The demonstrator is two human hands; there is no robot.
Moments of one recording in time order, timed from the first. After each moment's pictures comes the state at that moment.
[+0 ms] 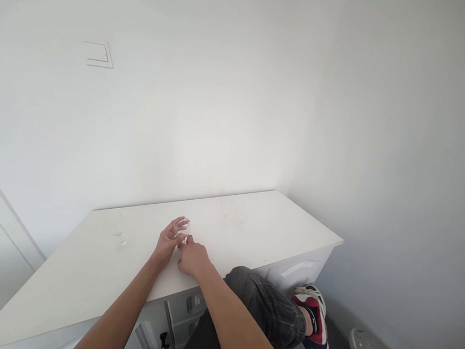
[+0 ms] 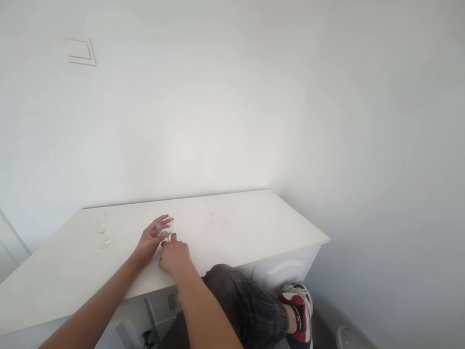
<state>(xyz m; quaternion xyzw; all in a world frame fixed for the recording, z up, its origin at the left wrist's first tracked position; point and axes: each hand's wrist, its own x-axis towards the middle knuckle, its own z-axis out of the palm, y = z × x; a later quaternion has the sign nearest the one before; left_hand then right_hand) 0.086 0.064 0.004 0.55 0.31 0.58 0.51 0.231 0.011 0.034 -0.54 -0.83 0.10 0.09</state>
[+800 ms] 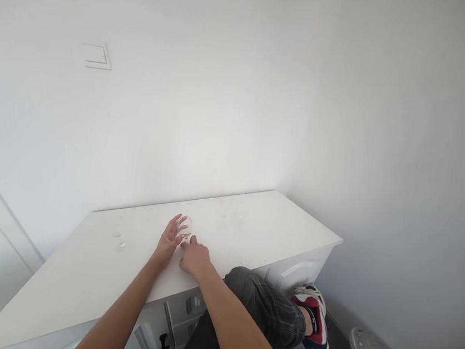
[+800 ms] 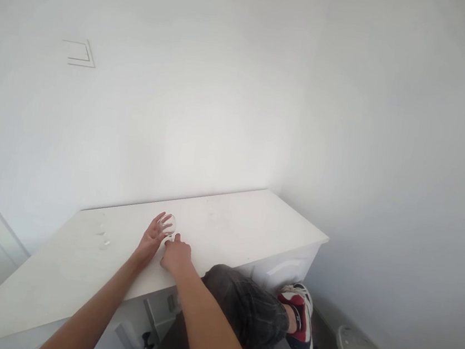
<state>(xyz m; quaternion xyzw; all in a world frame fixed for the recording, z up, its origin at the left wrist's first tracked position) 0.091 0.056 0.013 0.56 0.28 0.58 0.52 0.232 0.011 0.036 -0.59 -0.79 0.14 0.10</state>
